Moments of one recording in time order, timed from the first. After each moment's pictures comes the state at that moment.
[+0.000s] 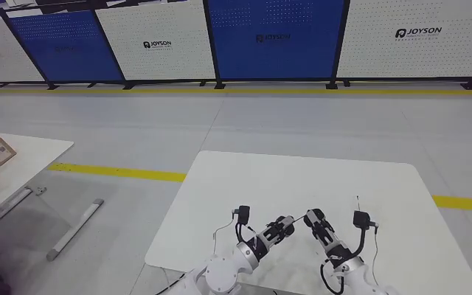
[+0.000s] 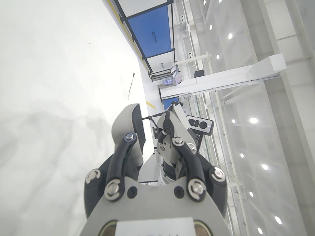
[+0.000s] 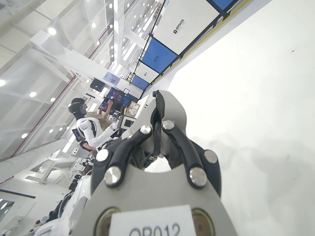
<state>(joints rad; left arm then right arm) 1.51 -1.24 -0.97 -1.70 -0.12 -0.08 -0.08 -1.60 -1.26 1.20 -1.76 -0.30 -0.14 0.16</state>
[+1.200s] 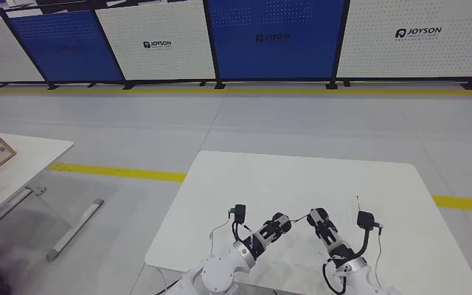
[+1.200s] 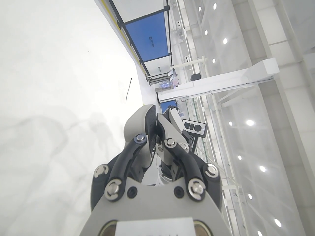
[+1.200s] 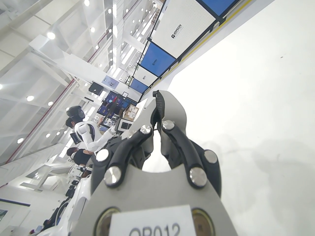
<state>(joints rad) 1.53 -1.24 -0.99 -1.71 -0.13 -0.09 -0.08 -1.61 -1.27 1.21 -1.77 -0.31 -0.13 0.15</state>
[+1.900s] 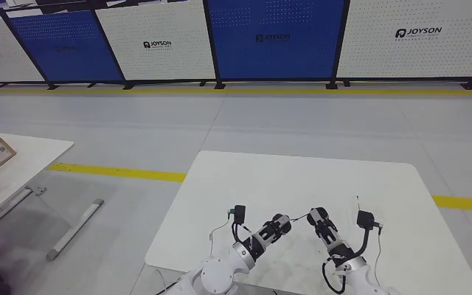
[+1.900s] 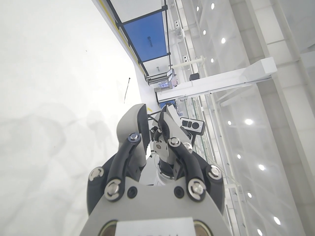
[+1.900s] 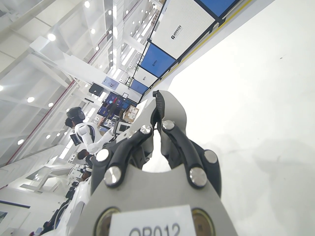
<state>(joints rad) 1.54 -1.24 -1.00 -1.72 -0.12 -0.10 -0.08 -1.61 -1.27 1.21 -1.77 -0.31 -0.13 0.14</state>
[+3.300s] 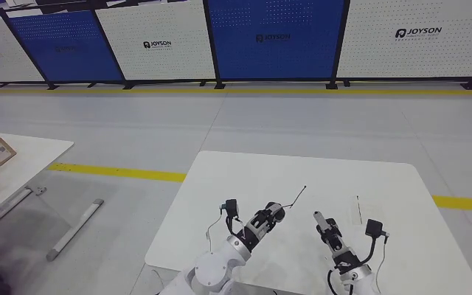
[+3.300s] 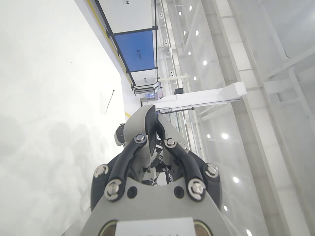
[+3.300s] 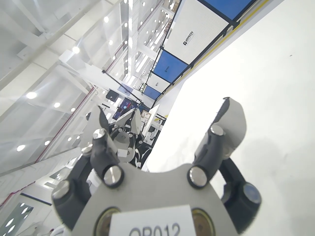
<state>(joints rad) 1.55 -1.24 -1.05 -1.78 -0.28 -0.09 -0.04 -1.65 -1.27 1.24 -1.73 -0.23 -0.28 0.11</state>
